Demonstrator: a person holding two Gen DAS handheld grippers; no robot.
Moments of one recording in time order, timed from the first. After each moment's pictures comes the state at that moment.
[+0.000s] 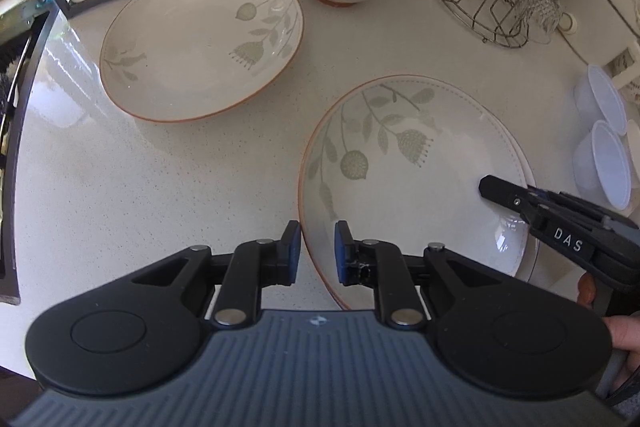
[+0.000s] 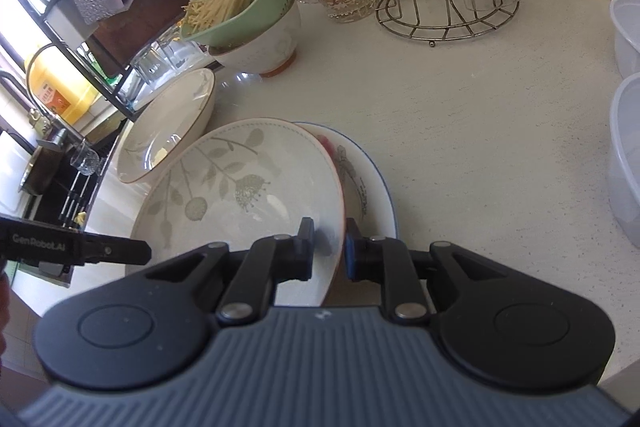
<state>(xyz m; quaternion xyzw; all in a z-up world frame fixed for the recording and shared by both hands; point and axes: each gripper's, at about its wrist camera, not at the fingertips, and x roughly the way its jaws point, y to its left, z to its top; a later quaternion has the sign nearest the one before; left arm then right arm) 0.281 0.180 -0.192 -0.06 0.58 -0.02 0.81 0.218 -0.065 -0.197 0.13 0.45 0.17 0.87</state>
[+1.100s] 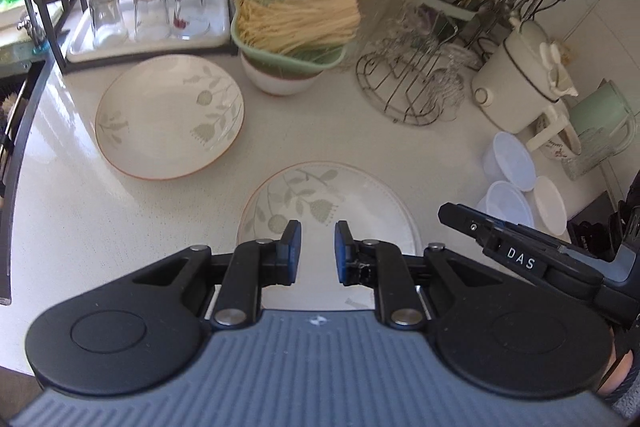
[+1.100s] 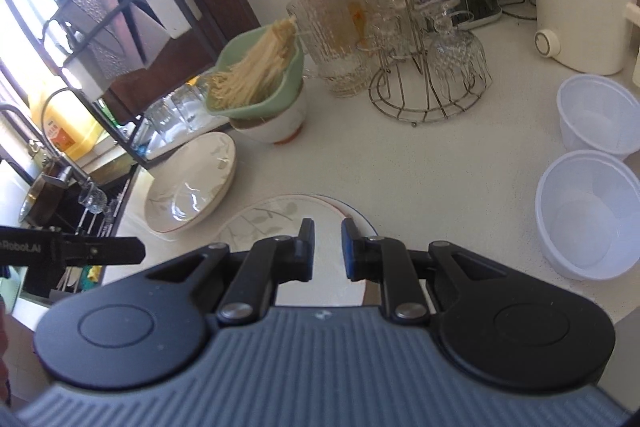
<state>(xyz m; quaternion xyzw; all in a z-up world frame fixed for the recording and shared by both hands) 0.240 0.172 -0.094 -0.13 0.48 -0.07 0.87 0.191 -0.076 -0.108 0.13 0.40 0.14 0.90</state>
